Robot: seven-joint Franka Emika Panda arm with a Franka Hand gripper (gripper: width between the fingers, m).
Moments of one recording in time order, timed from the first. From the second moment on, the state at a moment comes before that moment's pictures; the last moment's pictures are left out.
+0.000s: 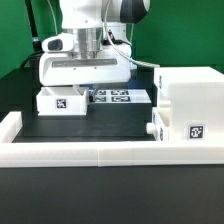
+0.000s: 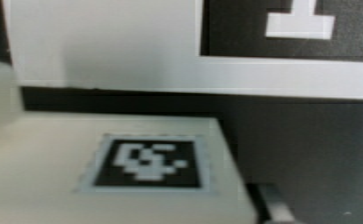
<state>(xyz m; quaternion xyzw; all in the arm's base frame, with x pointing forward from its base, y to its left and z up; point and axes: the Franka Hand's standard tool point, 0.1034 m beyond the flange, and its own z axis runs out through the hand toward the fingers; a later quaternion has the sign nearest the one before) 0.370 -0.076 0.006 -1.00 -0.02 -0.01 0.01</state>
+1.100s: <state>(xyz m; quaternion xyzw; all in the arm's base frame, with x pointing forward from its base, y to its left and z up) 0.407 -0.058 0.047 -0.99 -0.10 0.01 0.03</state>
